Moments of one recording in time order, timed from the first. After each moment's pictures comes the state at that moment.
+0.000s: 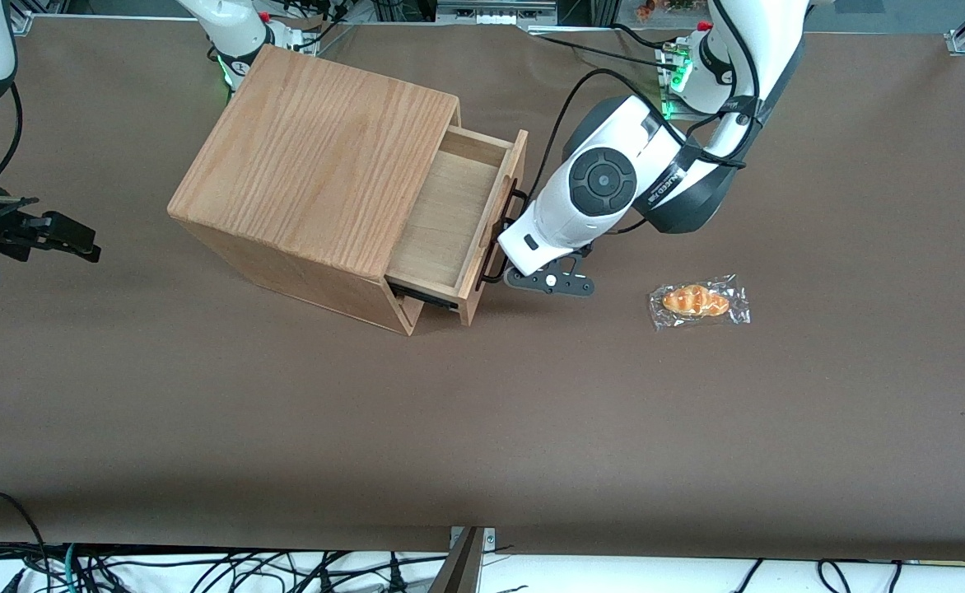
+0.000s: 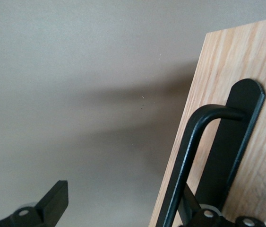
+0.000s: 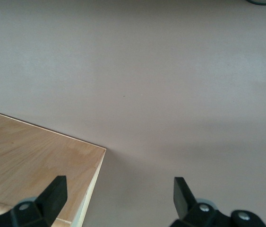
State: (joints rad) arm -0.34 0.53 -0.35 -1.44 -0.08 1.86 -0.53
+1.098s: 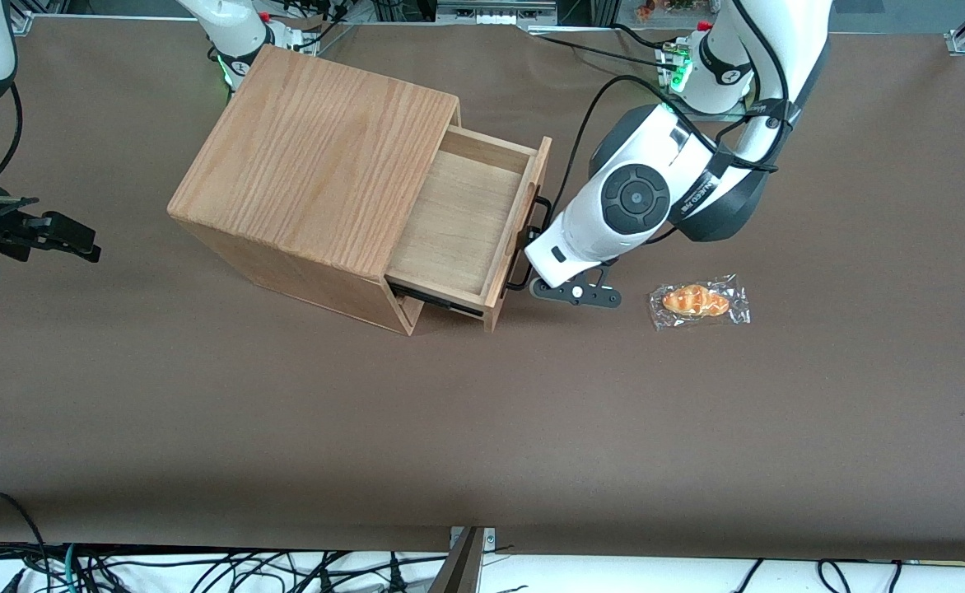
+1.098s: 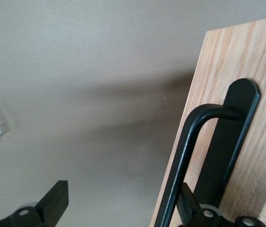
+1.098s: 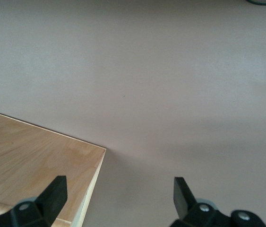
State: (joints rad) arm -0.29 0.52 -0.32 -1.44 -0.08 1.80 -0.46
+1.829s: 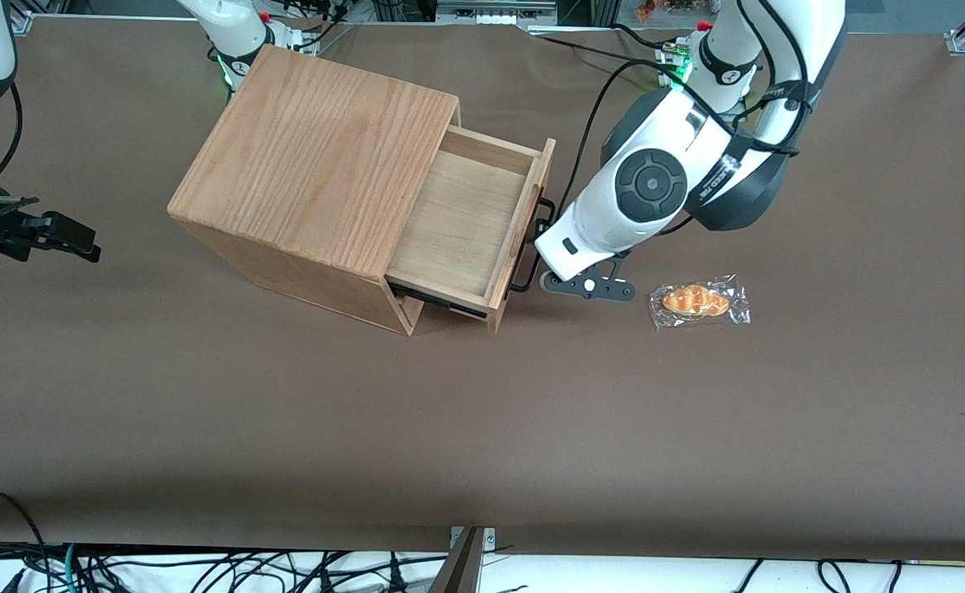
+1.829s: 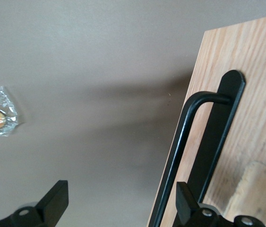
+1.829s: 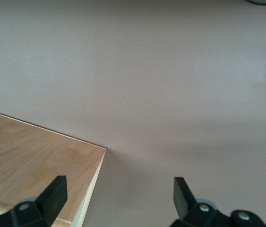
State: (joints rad) arm -0.29 0.47 -0.31 -1.43 -0.08 1.74 -0.47
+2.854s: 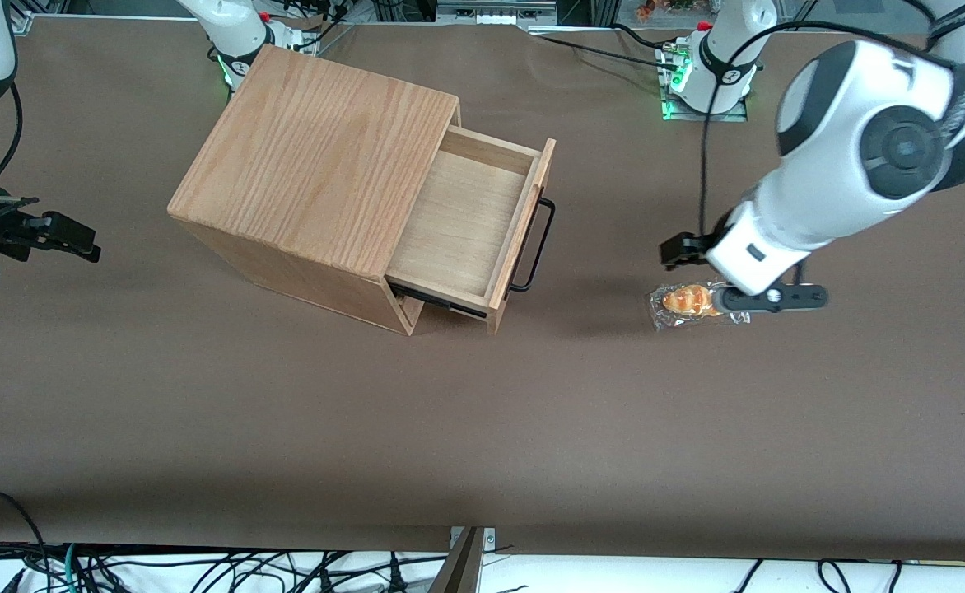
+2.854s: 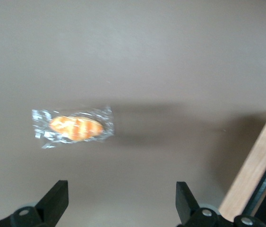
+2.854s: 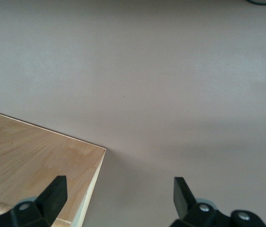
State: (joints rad) arm -0.18 0.29 -0.09 -1.43 -0.07 1.62 -0.33
